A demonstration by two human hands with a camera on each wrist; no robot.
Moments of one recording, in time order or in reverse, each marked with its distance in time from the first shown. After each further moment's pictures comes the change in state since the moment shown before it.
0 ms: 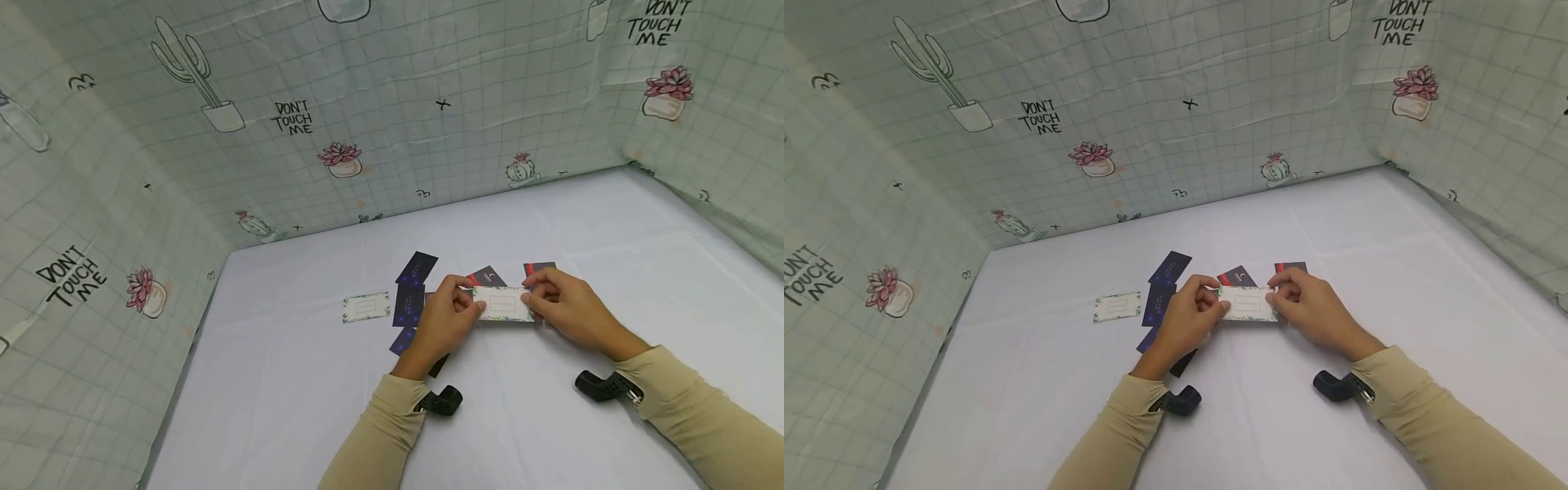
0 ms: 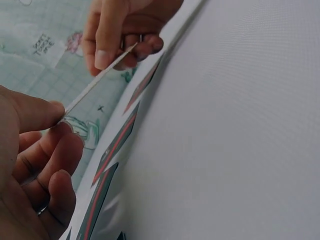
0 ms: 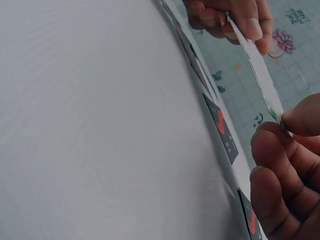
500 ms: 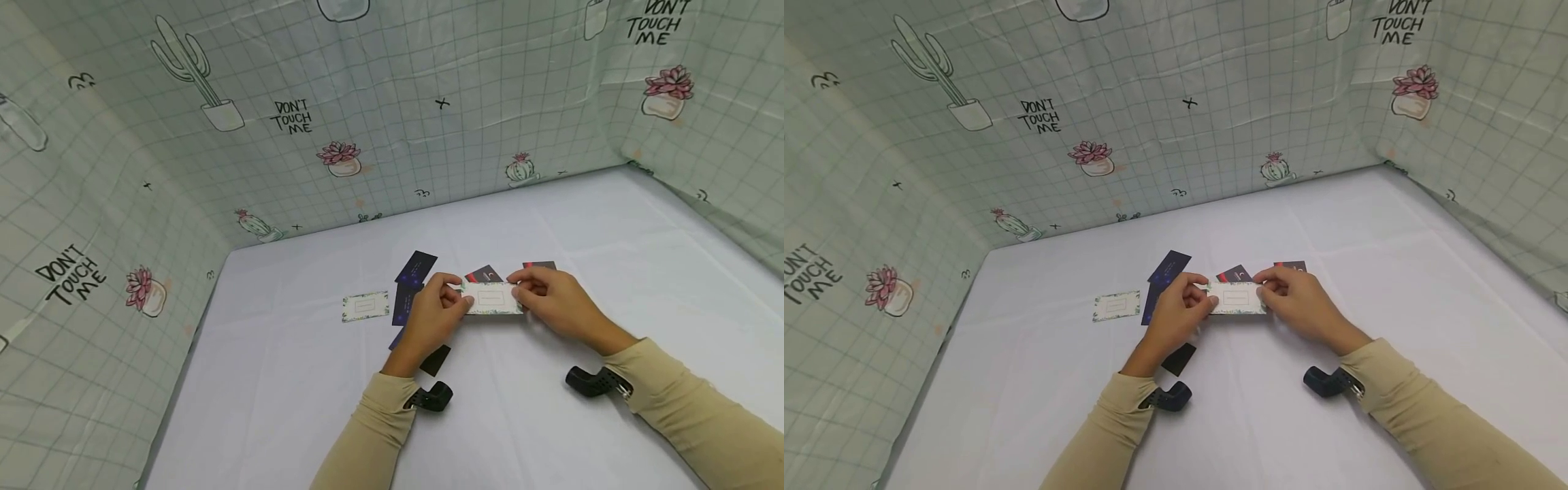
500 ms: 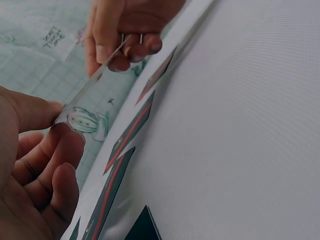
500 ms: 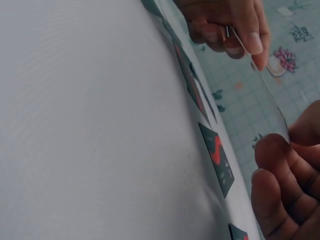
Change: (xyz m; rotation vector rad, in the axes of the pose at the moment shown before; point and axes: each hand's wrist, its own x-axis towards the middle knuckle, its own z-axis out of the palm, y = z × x) left_hand 0.001 -0.007 -0.013 -0.049 0.024 -0.061; right_hand 0.014 -0.011 0.009 -0.006 -0.007 0.030
